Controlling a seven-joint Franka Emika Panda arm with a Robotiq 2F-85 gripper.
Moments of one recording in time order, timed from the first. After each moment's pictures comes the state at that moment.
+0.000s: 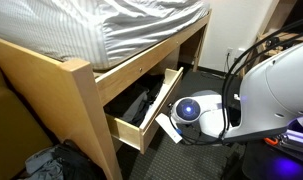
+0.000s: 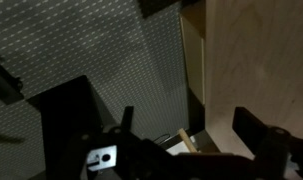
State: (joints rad) arm 1.35 1.25 -0.68 -2.10 0.14 2.94 2.57
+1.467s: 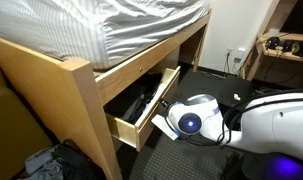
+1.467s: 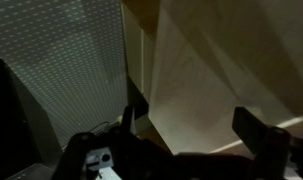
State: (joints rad) arm 1.52 1.52 -0.84 -2.02 0.10 2.98 2.64
